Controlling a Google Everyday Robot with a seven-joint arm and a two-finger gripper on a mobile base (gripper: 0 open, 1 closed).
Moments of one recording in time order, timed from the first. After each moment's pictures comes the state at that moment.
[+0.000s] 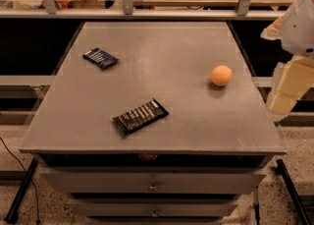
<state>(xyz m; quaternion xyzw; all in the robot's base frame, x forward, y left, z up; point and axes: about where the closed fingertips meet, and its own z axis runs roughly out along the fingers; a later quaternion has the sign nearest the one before) 0.438 -0.217 0.976 -0.60 0.78 -0.03 0.16</state>
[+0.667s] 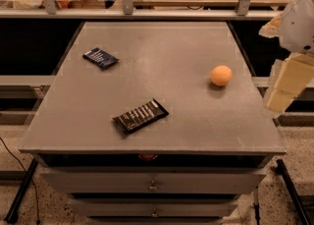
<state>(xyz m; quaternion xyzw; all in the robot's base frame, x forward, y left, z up) 0.443 -0.212 0.979 -0.60 0.78 -0.03 0.17</state>
